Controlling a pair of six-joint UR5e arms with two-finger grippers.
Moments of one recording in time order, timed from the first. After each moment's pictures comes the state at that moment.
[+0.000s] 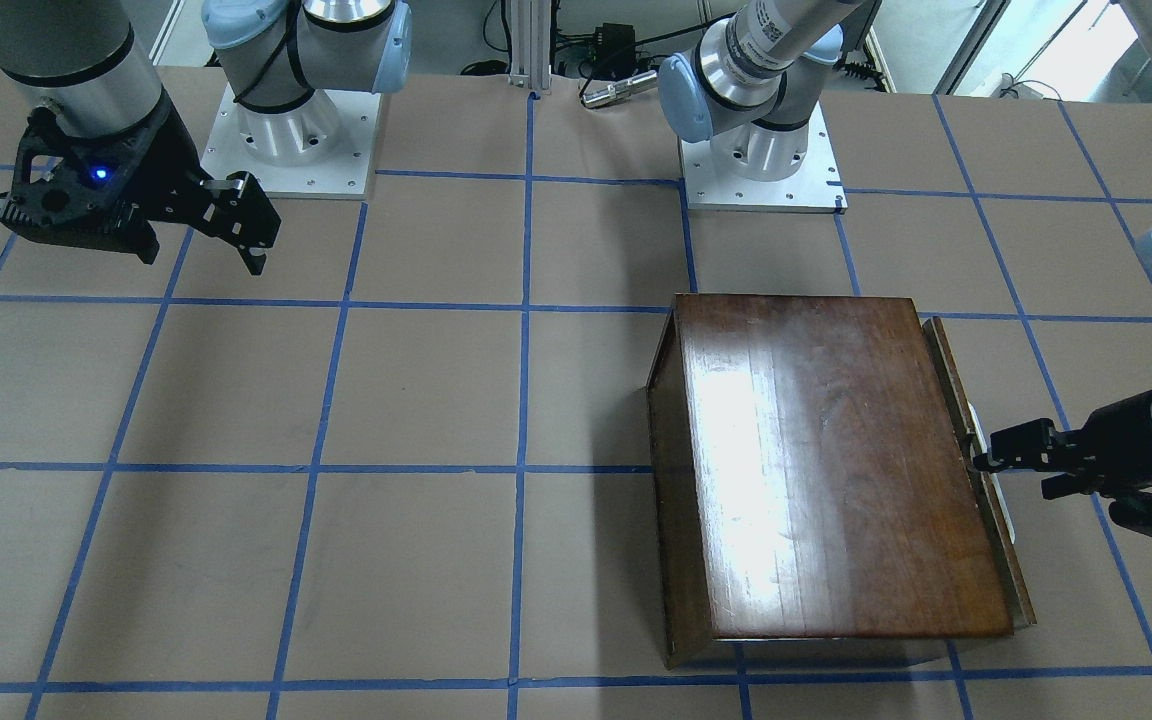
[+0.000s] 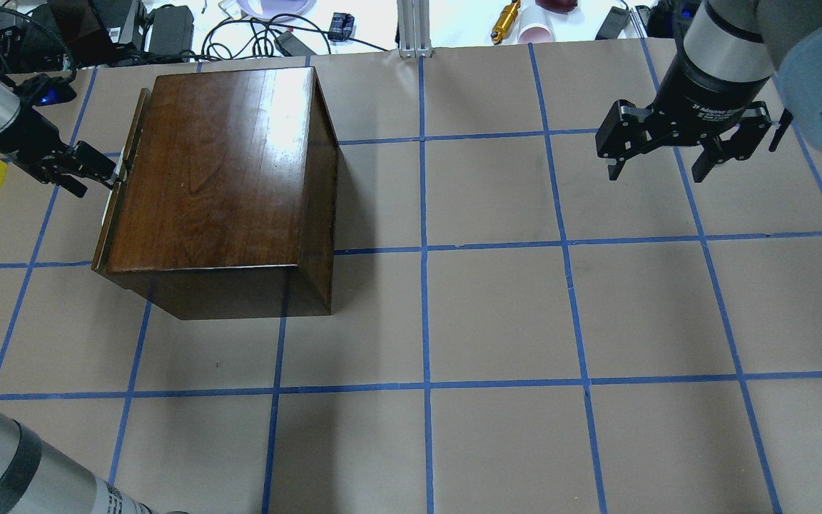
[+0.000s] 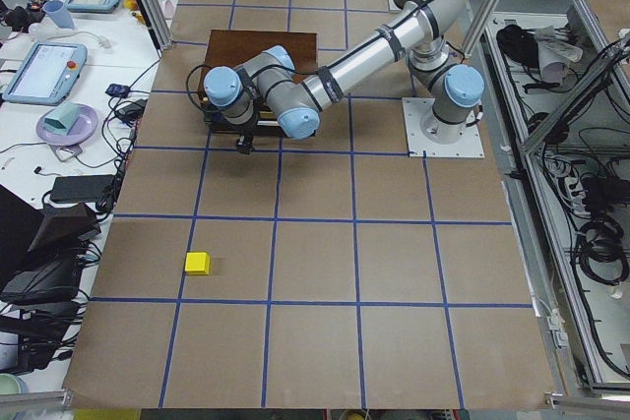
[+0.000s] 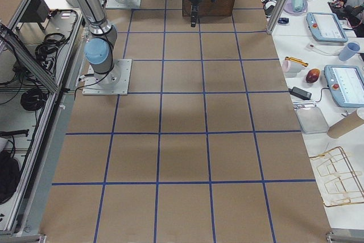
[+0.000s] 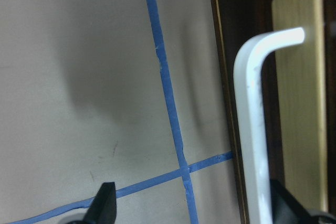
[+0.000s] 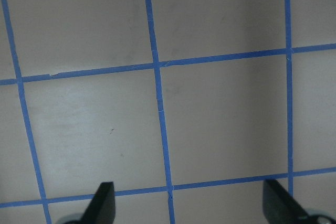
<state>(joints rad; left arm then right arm) -1.05 -2.05 -1.44 -1.43 1.39 0.74 1.52 -1.59 1.63 -1.60 -1.59 0.04</state>
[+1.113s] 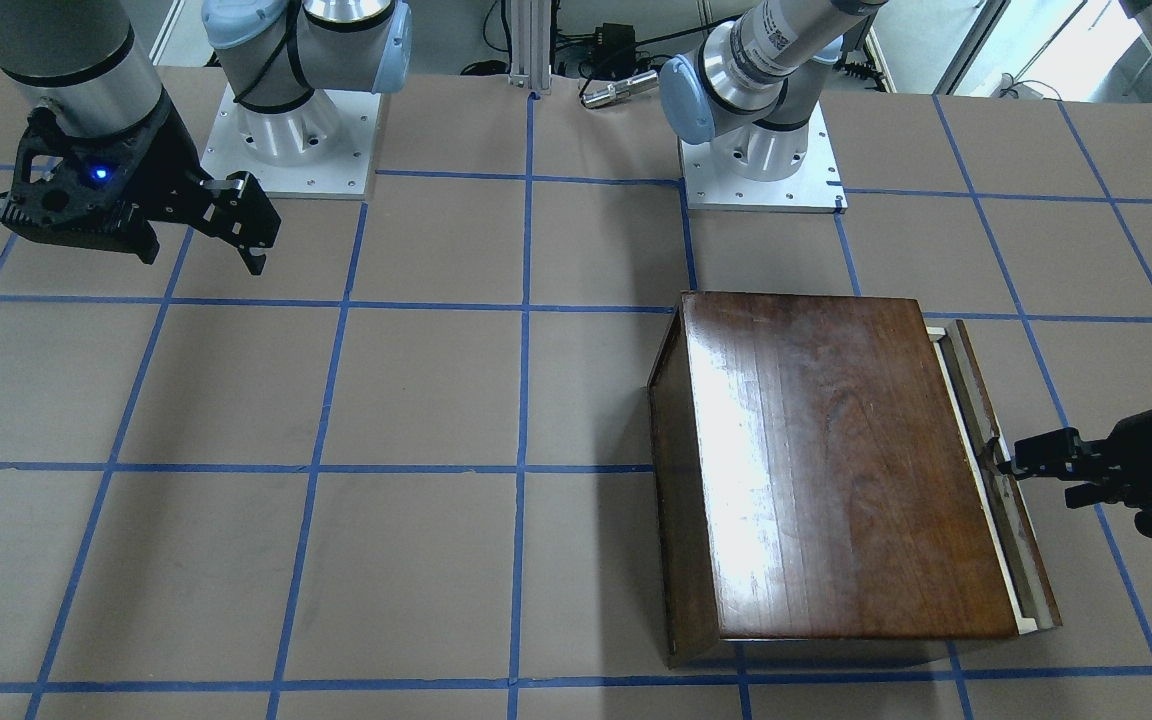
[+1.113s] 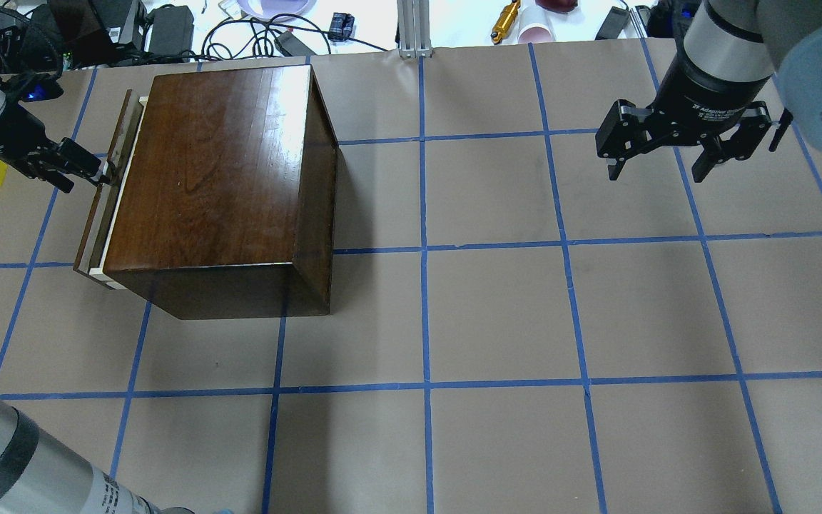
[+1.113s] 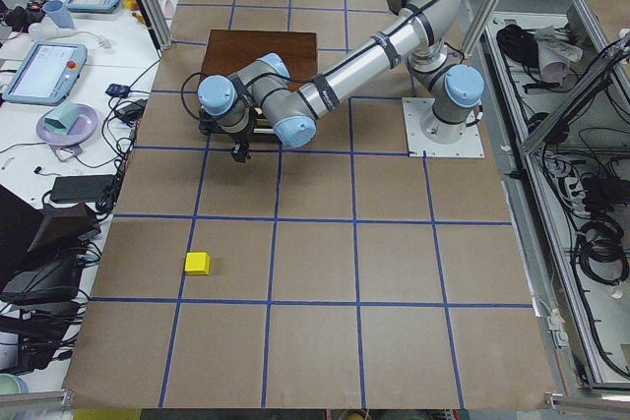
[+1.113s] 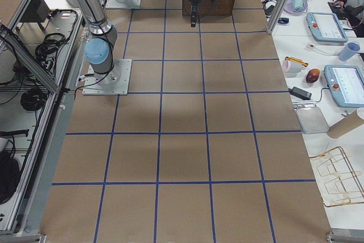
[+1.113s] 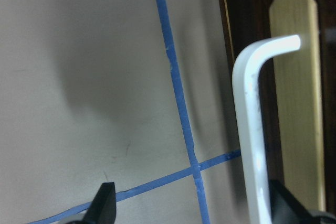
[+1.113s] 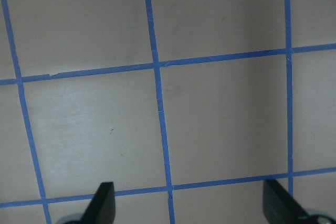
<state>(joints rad) -1.03 -2.08 -1.40 -1.44 1.41 0.77 1.52 -1.59 1.63 -1.60 -1.59 0.04</state>
